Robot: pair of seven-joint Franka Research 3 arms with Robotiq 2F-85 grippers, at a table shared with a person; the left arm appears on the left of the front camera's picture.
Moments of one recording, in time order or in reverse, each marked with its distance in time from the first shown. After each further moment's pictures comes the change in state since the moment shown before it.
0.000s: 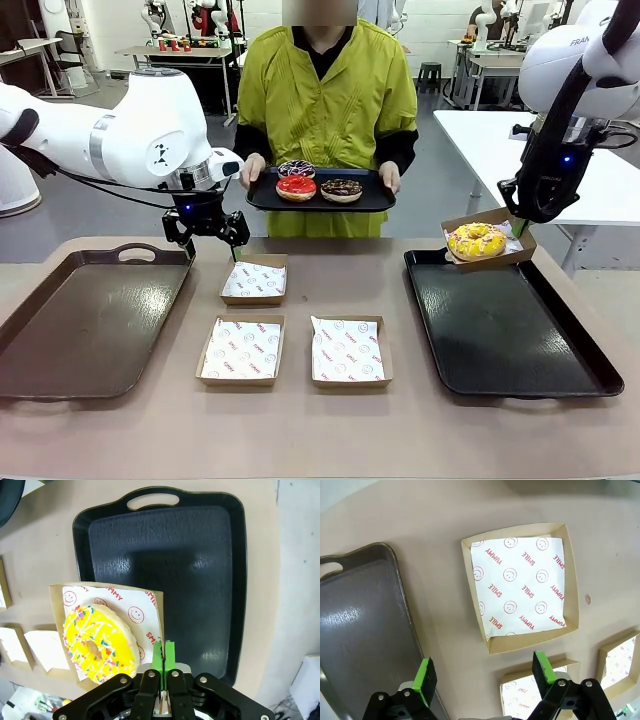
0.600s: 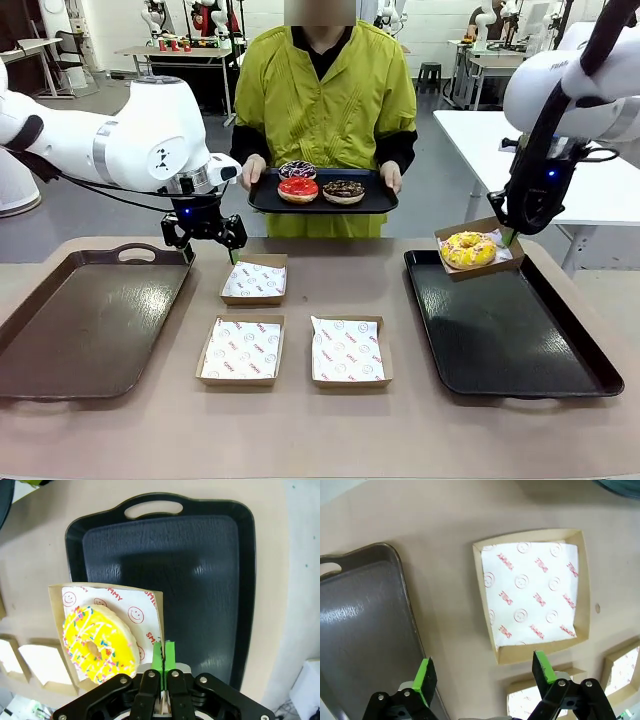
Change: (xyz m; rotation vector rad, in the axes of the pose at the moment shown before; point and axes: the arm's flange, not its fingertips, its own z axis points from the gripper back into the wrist) left arm 0.012 0.013 -0.019 0.001 0.023 0.033; right arm 0.020 0.003 -0.038 -0.004 -0.005 0.005
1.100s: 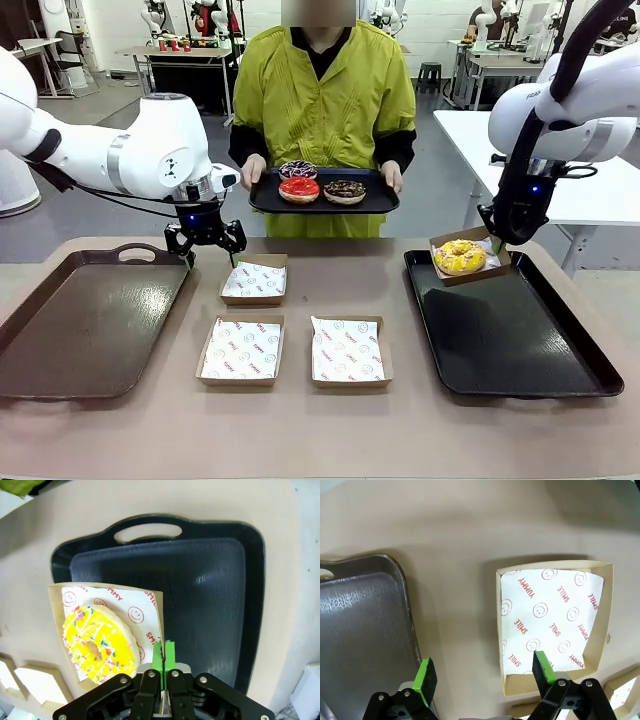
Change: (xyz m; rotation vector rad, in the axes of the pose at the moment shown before) left arm 0.025 0.010 -0.033 -0.003 0.033 0.092; right arm 0.034 -0.004 -0.040 0.001 -0.001 -0.007
